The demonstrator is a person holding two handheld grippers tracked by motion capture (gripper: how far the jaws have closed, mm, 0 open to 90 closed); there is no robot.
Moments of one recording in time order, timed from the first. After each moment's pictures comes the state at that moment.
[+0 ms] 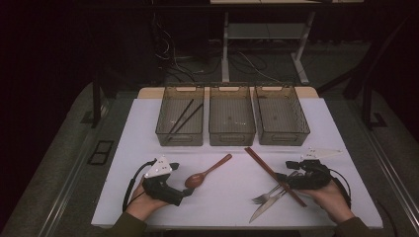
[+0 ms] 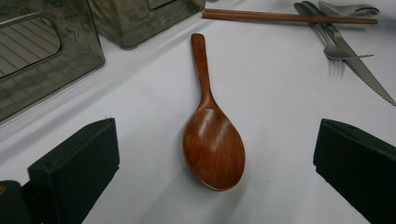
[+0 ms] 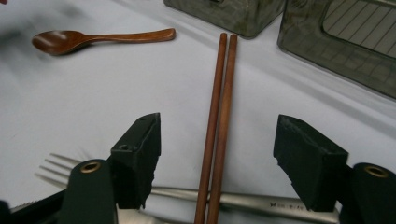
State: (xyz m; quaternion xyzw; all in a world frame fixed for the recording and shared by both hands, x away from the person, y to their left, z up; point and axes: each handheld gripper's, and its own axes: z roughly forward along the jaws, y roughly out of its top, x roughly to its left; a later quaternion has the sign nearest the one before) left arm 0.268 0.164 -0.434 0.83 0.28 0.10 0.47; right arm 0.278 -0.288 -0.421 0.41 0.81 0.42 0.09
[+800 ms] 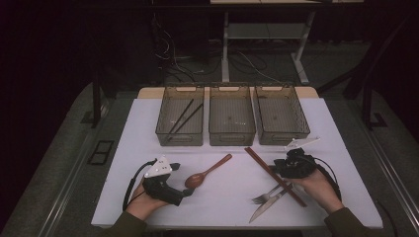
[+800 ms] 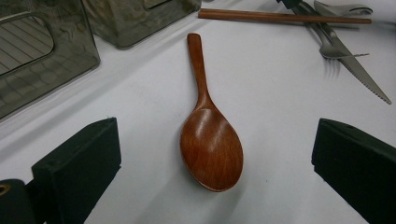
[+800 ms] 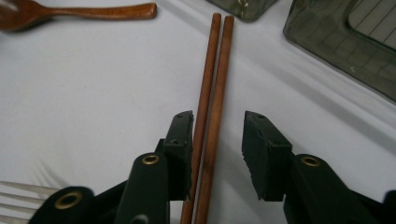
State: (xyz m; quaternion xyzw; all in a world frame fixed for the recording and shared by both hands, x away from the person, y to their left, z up) left arm 0.269 0.164 -0.436 0.83 0.27 0.09 0.47; right arm 0.312 -0.262 -0.425 0.41 0.84 0.34 0.07
